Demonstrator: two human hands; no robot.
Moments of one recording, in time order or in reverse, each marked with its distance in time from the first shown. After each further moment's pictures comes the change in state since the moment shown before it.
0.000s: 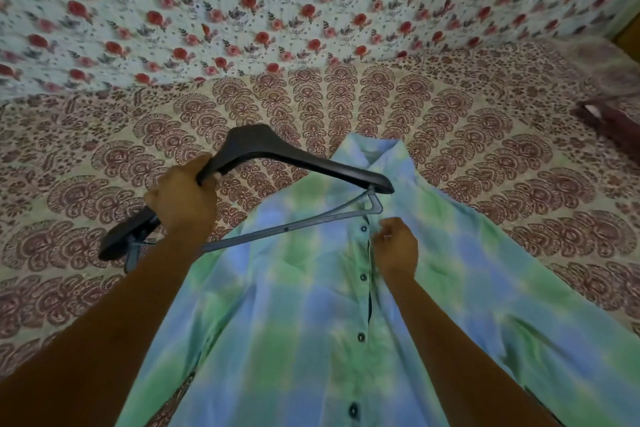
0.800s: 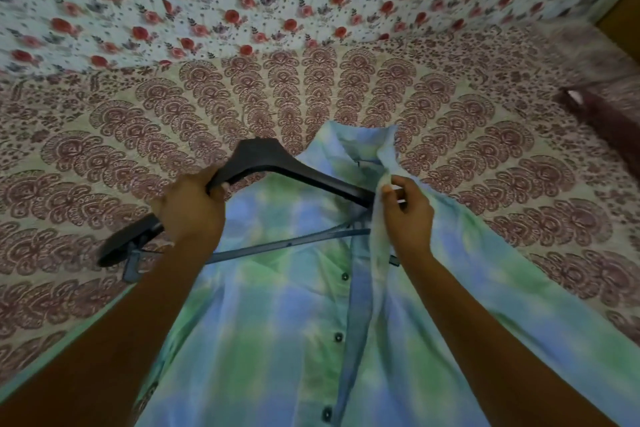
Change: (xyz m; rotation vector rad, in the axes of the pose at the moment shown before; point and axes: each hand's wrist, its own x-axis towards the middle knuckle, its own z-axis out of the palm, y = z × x) left_hand -0.024 0.031 0.046 0.008 -0.105 -0.007; right_hand 0.030 -0.010 -0.048 0.289 0.156 -0.184
